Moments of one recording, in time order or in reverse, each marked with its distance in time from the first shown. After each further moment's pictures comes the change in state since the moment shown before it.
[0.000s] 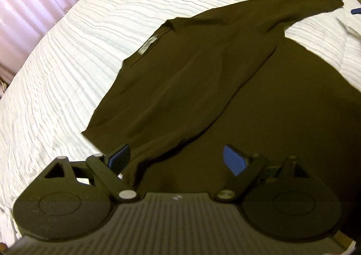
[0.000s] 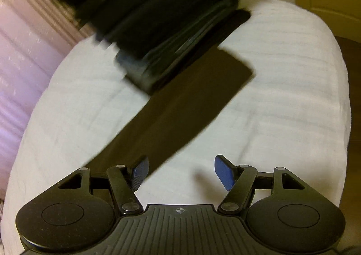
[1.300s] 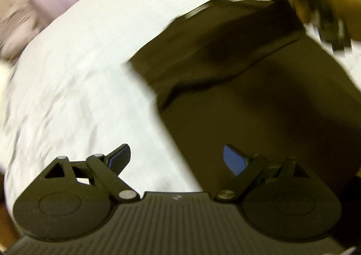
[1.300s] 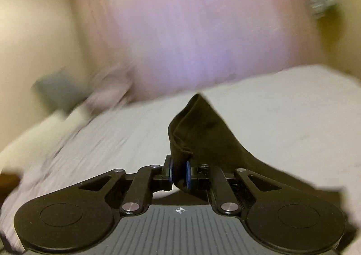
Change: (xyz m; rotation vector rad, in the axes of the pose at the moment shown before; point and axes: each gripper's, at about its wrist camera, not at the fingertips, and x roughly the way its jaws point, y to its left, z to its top) left arm -0.072 0.043 -0.132 -0.279 0.073 0.102; right arm -0.100 0.363 -0.326 -0.997 0.035 0.789
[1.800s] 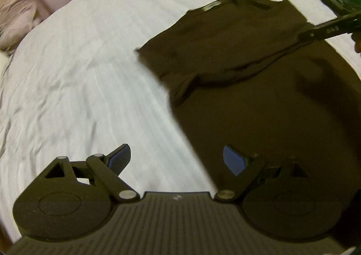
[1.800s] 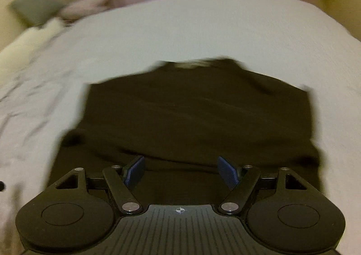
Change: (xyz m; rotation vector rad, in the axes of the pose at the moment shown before) left arm 0.048 0.019 0.008 0.001 -0.052 -0.064; right arm -0.037 -0.076 -0.074 0.057 0.388 -0.250
